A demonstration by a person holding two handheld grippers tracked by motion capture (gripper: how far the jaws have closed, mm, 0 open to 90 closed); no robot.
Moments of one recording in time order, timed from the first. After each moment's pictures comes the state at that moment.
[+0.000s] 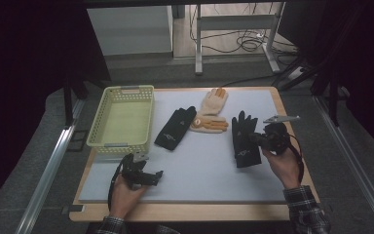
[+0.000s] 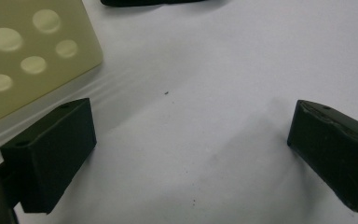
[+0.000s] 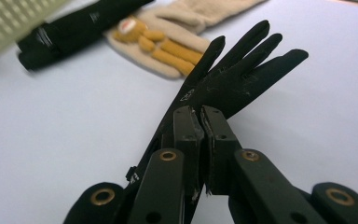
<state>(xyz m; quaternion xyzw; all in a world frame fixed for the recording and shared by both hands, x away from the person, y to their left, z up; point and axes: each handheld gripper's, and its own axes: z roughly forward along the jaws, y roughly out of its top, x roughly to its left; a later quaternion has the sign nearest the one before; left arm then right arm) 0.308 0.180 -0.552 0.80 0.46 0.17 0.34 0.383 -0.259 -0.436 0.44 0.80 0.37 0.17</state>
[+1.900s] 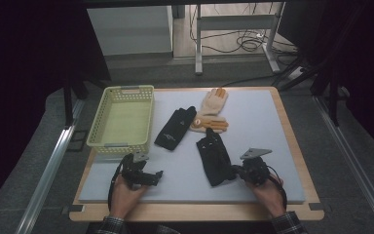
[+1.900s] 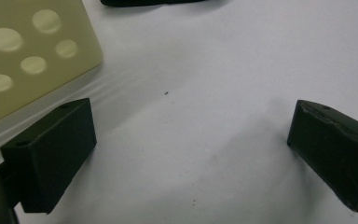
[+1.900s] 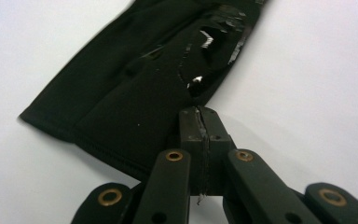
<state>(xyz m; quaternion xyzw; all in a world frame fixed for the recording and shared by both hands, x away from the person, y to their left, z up) 0.307 0.180 -0.552 0.80 0.46 0.17 0.34 0.331 -0.219 -0.521 0.36 0.86 0.34 0.12</state>
